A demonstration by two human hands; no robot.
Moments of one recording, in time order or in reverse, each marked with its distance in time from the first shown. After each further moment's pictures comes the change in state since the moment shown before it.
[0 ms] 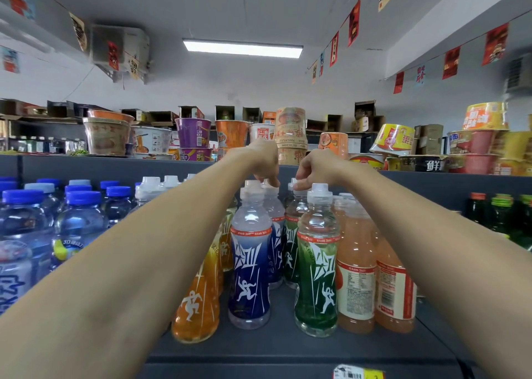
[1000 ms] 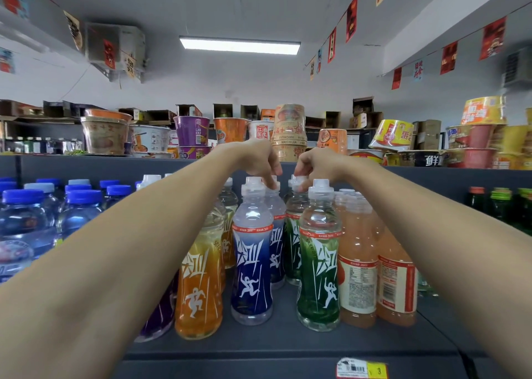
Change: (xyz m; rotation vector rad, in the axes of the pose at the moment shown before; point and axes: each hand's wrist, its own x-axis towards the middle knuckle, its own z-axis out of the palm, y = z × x) left_hand 0.003 -0.022 -0.001 -0.129 -0.083 0.068; right_hand 0.003 0.005 -0.002 0.022 -0.068 -0.033
